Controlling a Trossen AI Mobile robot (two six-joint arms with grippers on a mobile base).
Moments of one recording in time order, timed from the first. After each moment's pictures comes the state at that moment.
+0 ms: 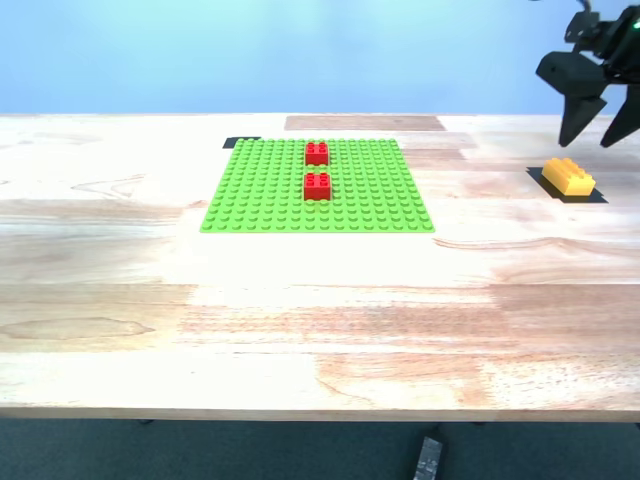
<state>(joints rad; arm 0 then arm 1) 0.00 0.80 0.87 -0.90 0.69 0.52 -0.02 1.73 1.19 -0.81 -0.10 -0.16</state>
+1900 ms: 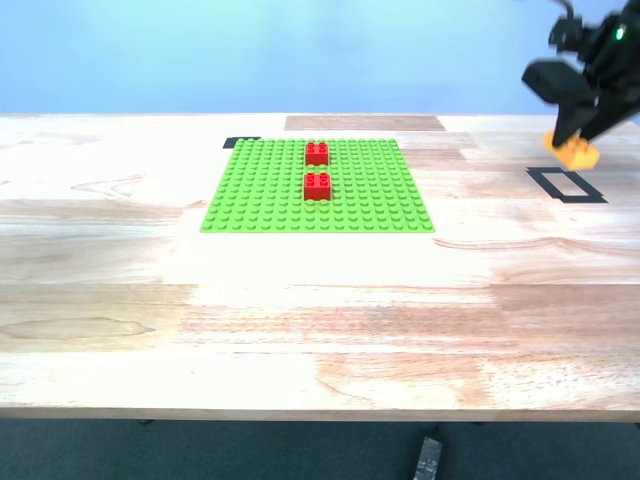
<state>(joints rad) -0.01 0.78 0.87 -0.90 0.69 0.52 0.02 1.73 1.15 -0.70 -0.08 -0.19</state>
